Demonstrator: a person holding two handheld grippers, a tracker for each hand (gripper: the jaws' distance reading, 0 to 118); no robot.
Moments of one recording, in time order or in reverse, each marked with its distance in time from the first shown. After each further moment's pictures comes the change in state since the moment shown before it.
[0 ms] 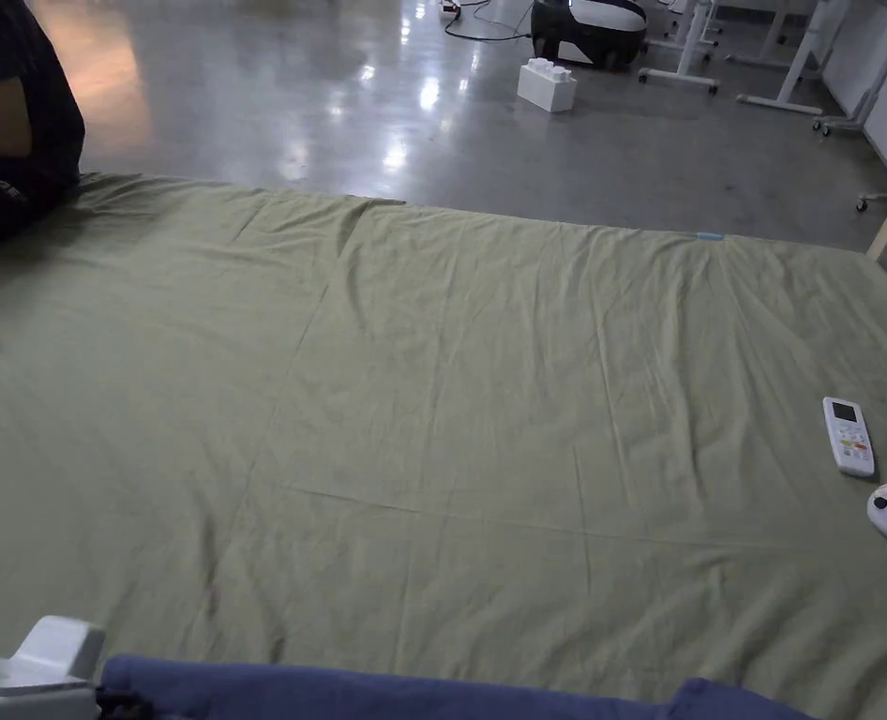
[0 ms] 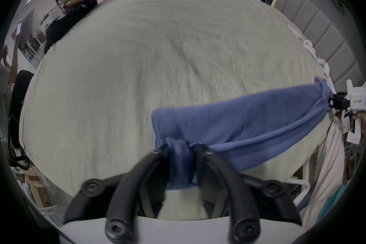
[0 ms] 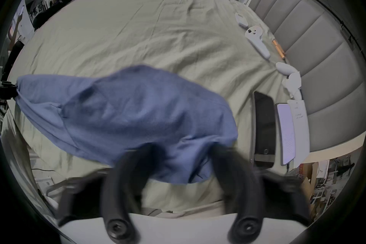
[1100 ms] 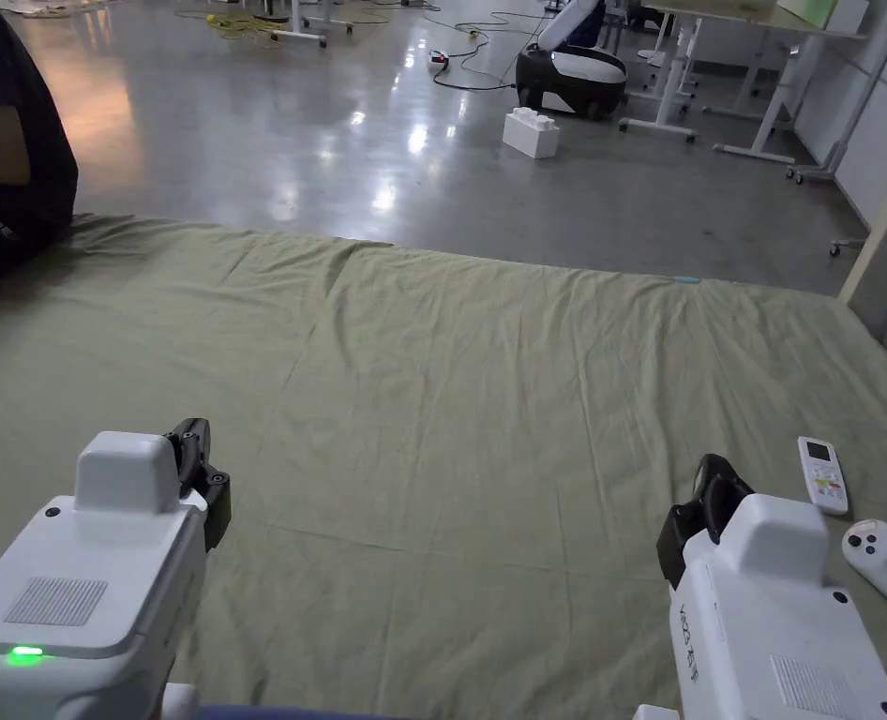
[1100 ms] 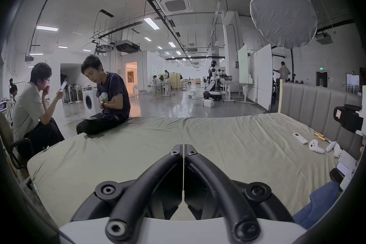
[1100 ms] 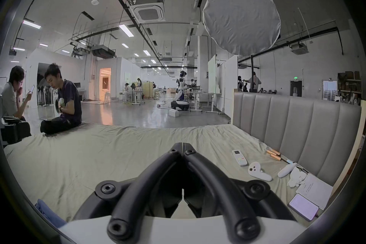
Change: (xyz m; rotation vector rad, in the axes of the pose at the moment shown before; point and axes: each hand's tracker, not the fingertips) left arm 0.117 0.073 0.108 0.912 0.249 0.060; right arm -0.071 0.103 0.095 1.048 -0.076 -0.260
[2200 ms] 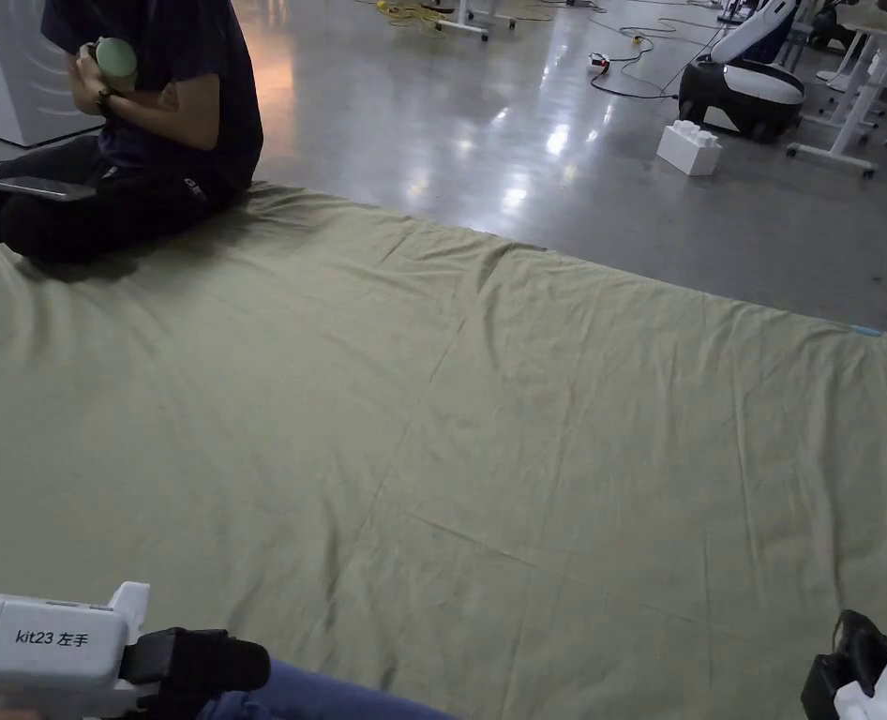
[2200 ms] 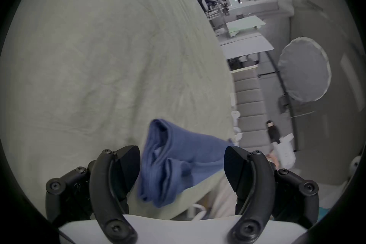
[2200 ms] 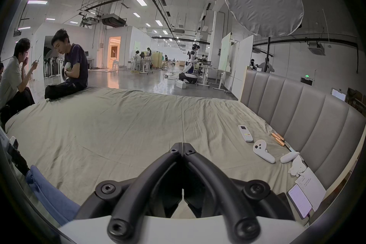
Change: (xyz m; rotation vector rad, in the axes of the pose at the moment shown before) left arm -0.252 -0.229 -0.097 -0.922 -0.746 1.002; right arm -0.016 -0.045 -0.010 -0.243 0.071 0.115
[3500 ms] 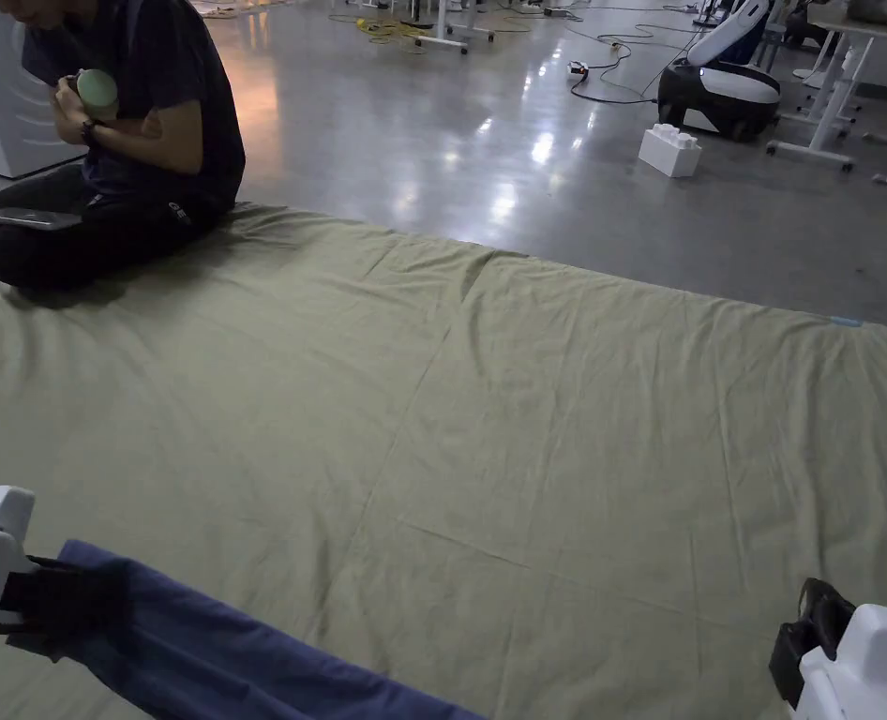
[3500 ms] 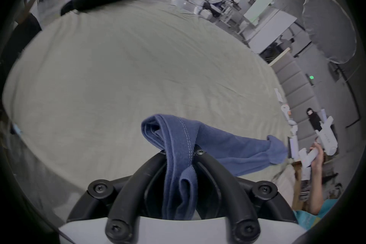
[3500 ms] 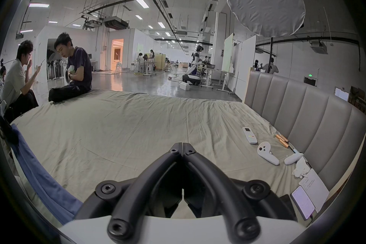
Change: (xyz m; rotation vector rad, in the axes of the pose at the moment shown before) left arm 0.177 -0.009 0.084 0.138 0.724 -0.412; right arm -0.001 0.007 0.001 0.019 0.036 -0.015
